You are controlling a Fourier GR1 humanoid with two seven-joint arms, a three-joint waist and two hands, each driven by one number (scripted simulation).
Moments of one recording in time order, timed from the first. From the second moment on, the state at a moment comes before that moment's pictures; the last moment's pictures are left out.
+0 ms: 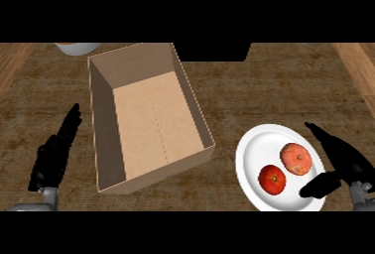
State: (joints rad) left arm -0.01 0.30 -0.06 -1.54 -0.07 0.16 0.11; right arm -0.06 -0.58 0.25 -1.60 0.40 0.19 0.62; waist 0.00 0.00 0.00
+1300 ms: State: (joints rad) left arm 0.03 0.20 0.02 -1.58 -0.17 0.07 0.09; right arm -0.08 -0.34 0.11 -1.43 0.69 0.25 0.46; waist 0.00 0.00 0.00
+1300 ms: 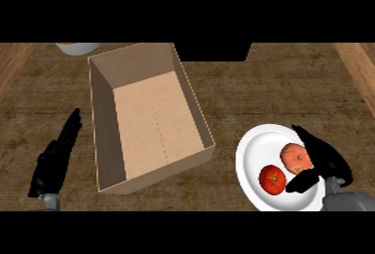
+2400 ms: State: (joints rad) left arm 0.02 0.18 0.07 -1.55 -0.20 0.03 0.06; right arm -0.01 -0.26 0.16 -1.54 1.00 0.05 0.47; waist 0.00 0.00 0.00
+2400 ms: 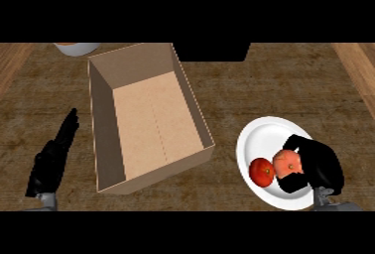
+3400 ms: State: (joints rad) left arm 0.01 0.17 0.07 -1.56 -0.20 0.03 0.08; right arm -0.03 -0.01 0.69 -2.10 1.35 0.03 0.89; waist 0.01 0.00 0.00
